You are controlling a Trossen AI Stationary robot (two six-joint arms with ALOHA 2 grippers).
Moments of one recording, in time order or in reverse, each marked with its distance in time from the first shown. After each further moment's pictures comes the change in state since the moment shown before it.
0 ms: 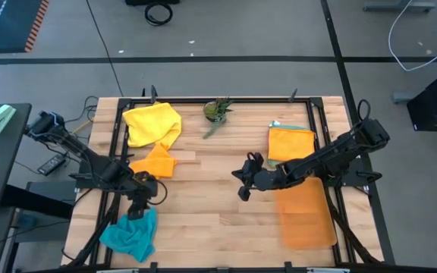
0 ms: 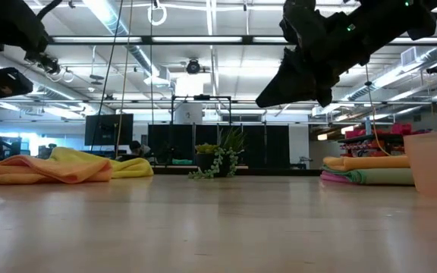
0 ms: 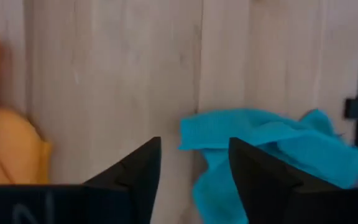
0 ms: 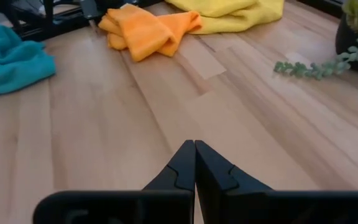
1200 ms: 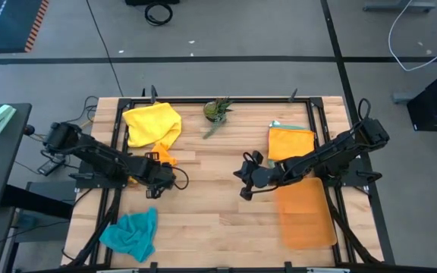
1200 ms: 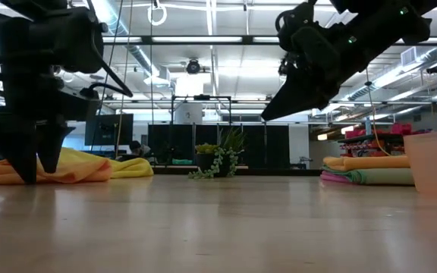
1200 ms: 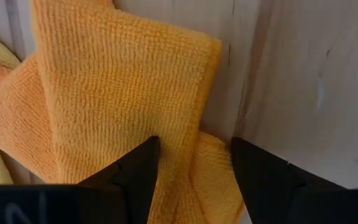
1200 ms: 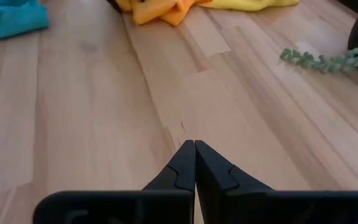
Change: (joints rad) left arm 0.331 0.379 0.002 -0.044 -0.295 0.322; right arm -0.033 -0.002 0.000 -0.083 -0.087 -0.115
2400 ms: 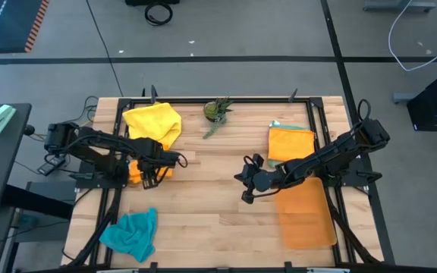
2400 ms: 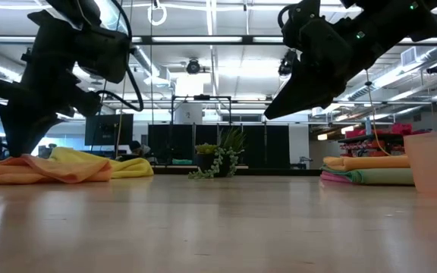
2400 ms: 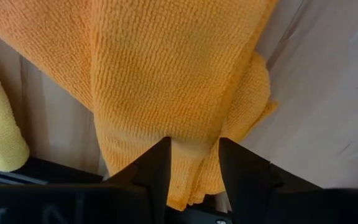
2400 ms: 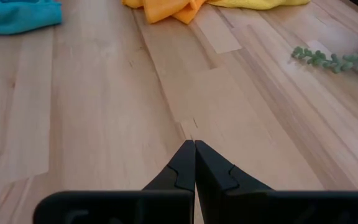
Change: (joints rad) left arm 0.270 0.002 0.129 -0.353 0.228 0.053; right arm 0.038 0.000 0.000 -0.004 0.005 0.007
